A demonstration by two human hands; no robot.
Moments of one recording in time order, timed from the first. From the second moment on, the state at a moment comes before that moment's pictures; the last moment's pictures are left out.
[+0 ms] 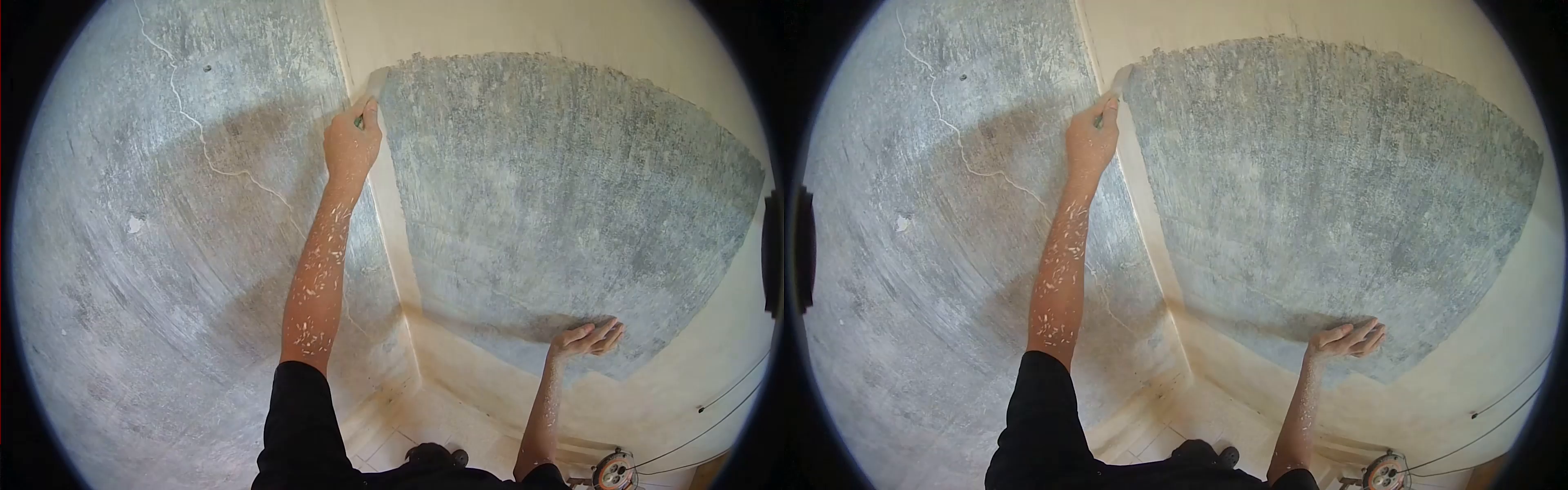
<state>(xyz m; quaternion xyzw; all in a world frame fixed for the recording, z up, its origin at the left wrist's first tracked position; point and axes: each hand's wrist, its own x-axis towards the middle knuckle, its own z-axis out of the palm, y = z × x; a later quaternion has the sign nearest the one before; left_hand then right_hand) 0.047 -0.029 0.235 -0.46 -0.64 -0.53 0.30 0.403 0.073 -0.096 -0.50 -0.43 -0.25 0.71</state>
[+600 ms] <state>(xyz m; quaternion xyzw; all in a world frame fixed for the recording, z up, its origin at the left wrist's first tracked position) 0.004 -0.011 0.263 -0.61 -0.53 -0.43 0.41 0.435 0.082 -0.025 -0.46 -0.50 -0.41 0.61</state>
